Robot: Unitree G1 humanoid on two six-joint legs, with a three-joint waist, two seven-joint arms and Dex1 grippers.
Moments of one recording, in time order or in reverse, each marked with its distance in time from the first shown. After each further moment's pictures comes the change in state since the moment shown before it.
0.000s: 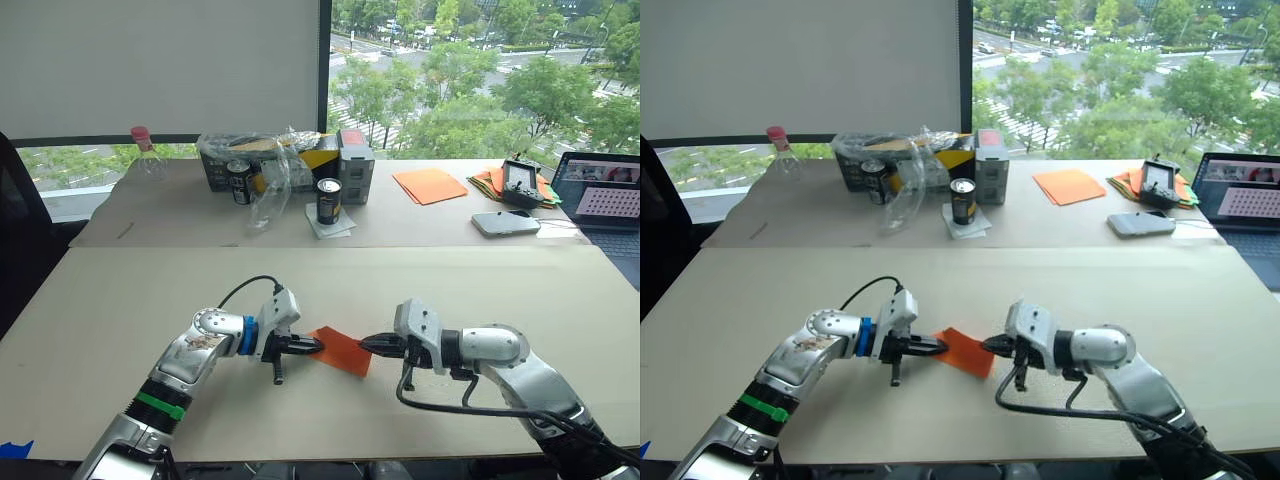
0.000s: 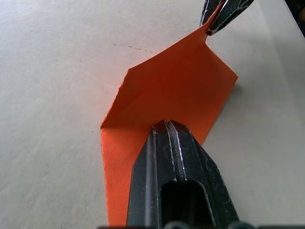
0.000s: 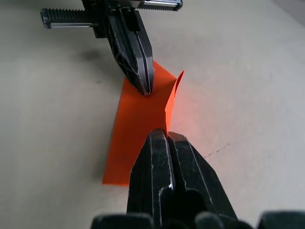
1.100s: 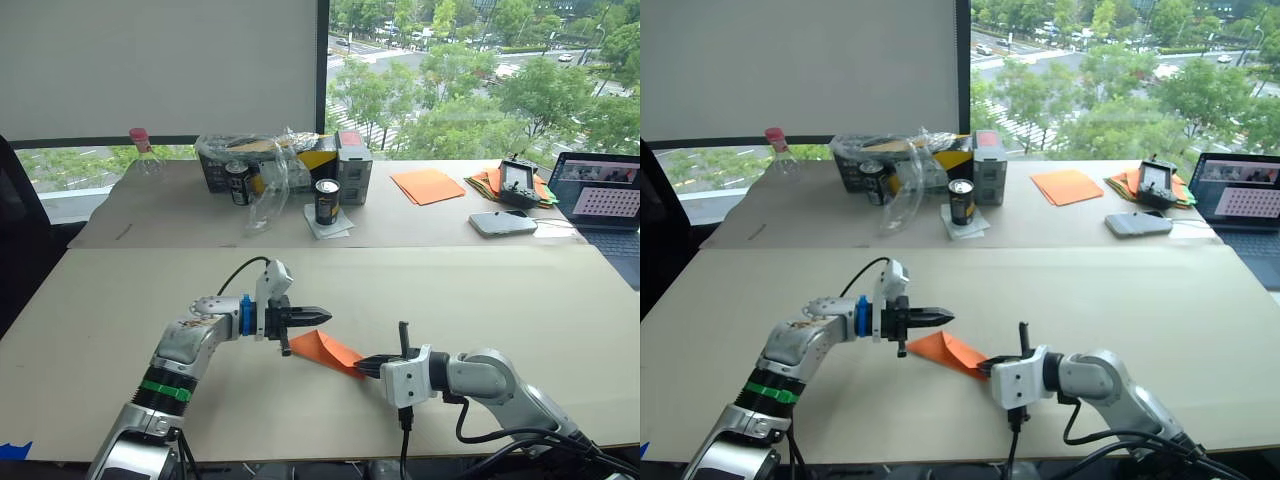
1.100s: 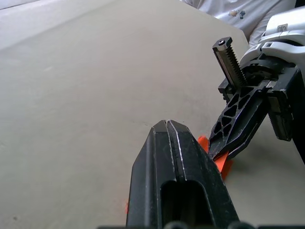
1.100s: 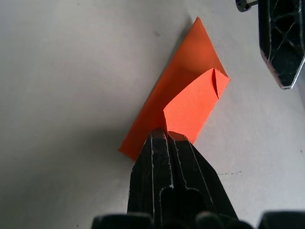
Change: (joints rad) left arm -0.066 -0.093 0.100 0.045 -0.112 0.099 0.049; right arm 0.040 -0.013 0.102 0.161 -0.387 -0.553 -0.118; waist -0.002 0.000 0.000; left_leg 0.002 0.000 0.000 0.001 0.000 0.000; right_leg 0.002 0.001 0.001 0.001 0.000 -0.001
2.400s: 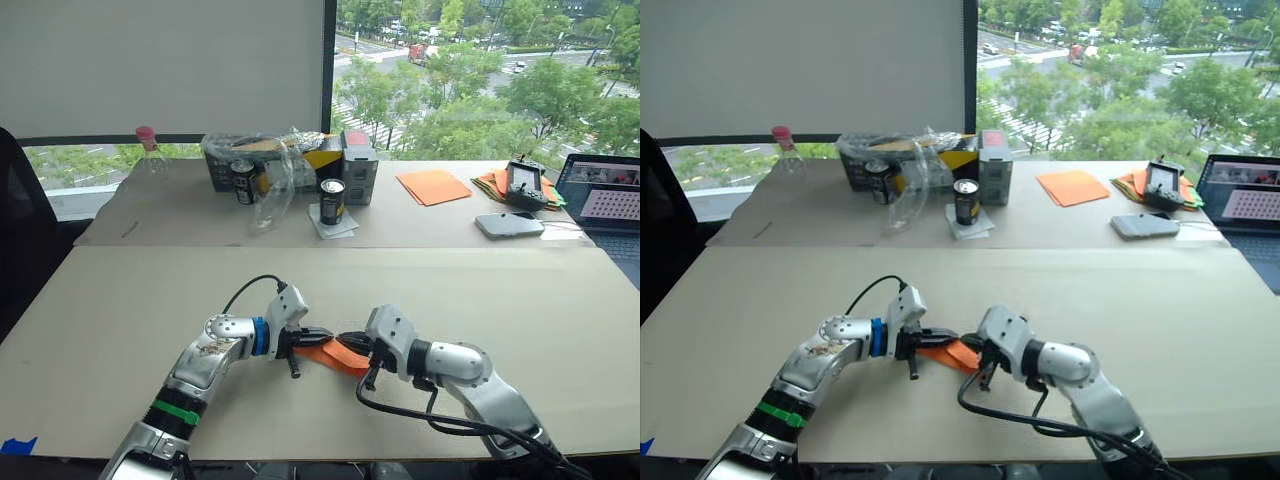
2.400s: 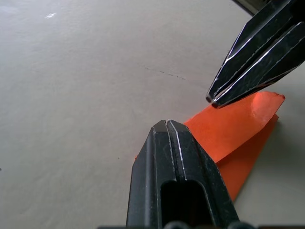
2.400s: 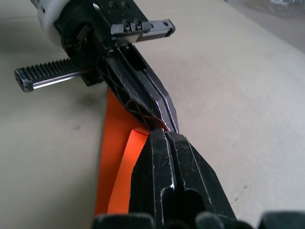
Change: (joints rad) left arm 0.094 -0.012 -0.061 -0.043 0.129 -0.091 0.102; right arm -0.004 0.272 -0.067 -0.148 0.311 0.702 -0.118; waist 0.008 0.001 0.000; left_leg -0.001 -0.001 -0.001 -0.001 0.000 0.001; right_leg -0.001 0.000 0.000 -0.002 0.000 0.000
